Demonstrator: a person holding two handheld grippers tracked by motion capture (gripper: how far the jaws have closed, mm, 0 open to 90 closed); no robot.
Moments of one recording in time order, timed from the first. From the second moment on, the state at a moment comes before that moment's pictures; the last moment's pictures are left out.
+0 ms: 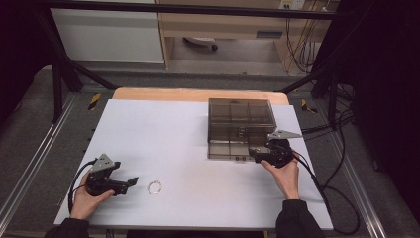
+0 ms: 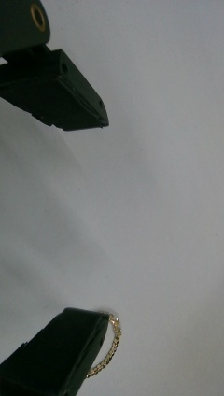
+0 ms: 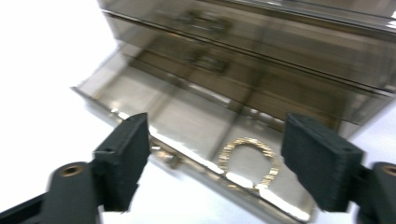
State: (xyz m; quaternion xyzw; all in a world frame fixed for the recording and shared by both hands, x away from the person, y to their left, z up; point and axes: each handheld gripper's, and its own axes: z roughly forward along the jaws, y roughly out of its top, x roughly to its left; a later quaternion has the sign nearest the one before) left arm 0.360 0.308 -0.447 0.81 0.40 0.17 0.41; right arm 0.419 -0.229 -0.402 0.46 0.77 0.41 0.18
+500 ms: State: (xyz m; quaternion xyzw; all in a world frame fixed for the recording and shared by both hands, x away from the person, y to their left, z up) left arm 0.361 0.307 -0.446 0.81 0.40 0.17 0.40; right arm 0.390 -0.147 -0.397 0.38 0.81 0.44 0.14
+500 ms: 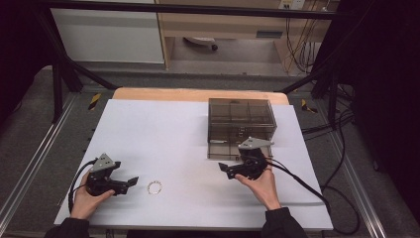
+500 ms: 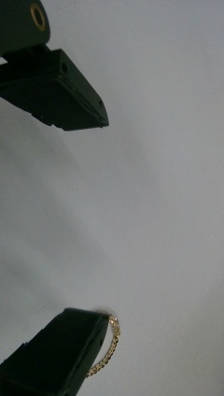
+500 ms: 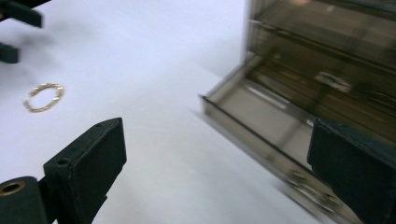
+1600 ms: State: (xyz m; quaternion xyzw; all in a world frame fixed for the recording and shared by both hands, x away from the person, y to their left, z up) left arm 0.360 0.308 -0.447 0.81 0.39 0.17 0.40; right arm 0.392 0.015 -0.433 0.27 0.87 0.42 0.05
